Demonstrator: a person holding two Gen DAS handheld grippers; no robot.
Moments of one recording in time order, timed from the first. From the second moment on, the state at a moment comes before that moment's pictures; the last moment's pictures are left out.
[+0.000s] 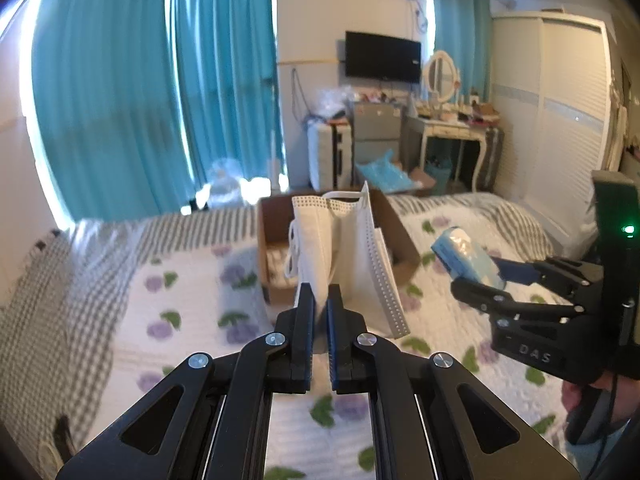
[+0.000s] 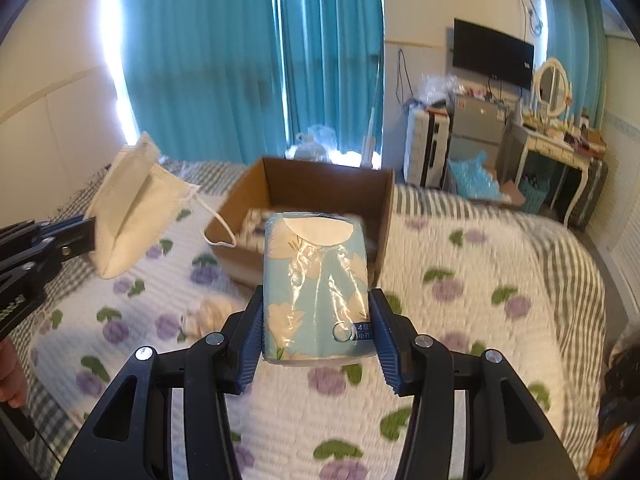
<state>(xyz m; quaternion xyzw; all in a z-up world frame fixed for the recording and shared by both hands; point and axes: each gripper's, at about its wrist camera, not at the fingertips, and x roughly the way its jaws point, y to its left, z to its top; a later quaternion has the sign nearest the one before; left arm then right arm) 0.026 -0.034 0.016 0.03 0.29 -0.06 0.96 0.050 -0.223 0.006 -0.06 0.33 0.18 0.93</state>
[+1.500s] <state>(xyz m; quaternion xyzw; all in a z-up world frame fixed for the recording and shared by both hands) 0.234 -0.047 -0.057 0.07 0.31 -0.03 0.95 0.269 -0.181 -0.041 -0.04 0.35 0.17 0.92</state>
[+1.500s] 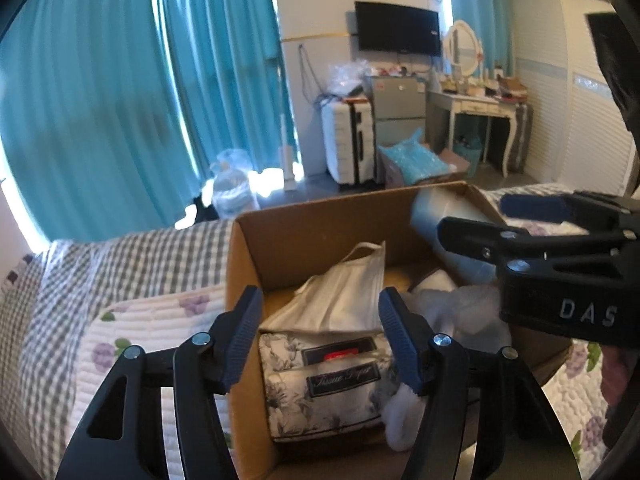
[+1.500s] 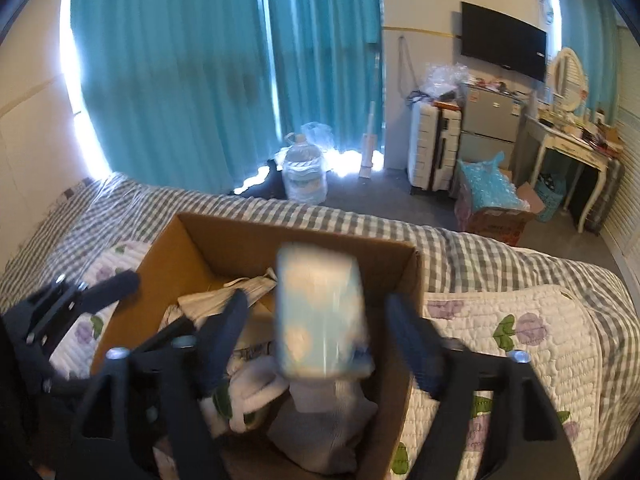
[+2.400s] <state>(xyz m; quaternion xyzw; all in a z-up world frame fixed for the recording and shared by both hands) 0.064 0.005 0.061 0.03 0.19 -0.02 0.98 0.069 -0.202 0.097 -0.06 0.25 0.15 0.95</state>
